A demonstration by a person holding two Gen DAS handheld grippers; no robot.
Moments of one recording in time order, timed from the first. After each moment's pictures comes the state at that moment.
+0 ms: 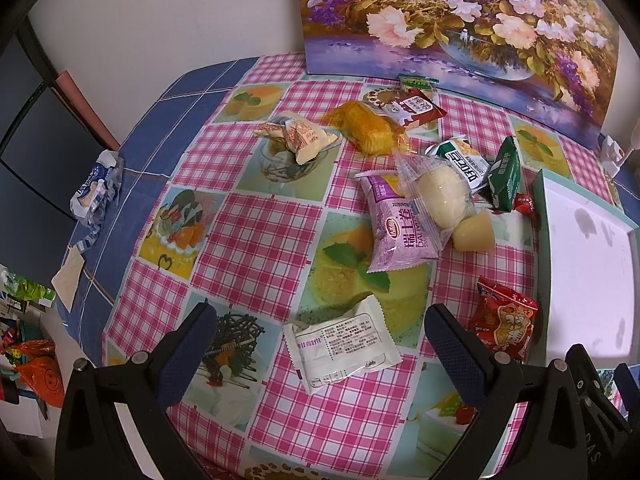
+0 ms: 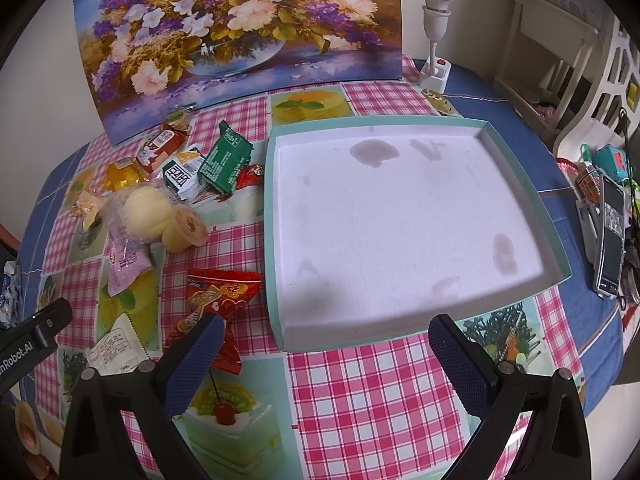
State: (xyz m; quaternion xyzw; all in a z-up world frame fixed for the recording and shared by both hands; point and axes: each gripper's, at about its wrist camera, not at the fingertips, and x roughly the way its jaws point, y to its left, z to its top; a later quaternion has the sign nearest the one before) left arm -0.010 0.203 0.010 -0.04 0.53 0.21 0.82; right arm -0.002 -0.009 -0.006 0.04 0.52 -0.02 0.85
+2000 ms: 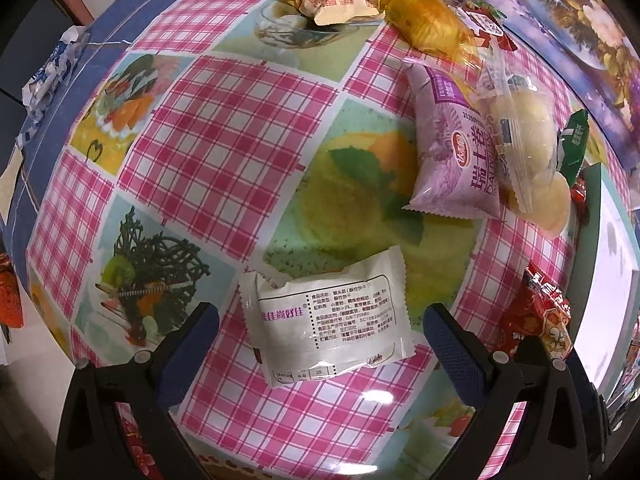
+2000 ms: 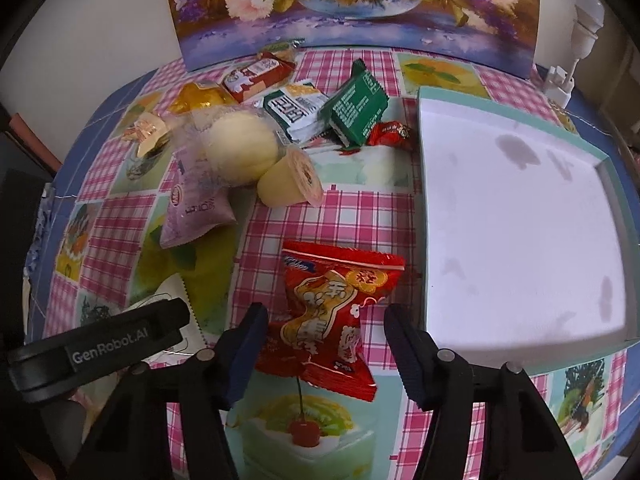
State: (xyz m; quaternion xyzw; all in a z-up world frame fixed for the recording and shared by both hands) left arm 0.018 0.240 -0.091 -0.19 0.64 0.20 0.72; right arm 0.030 0.075 -0.049 -0.02 0.57 0.11 0.81
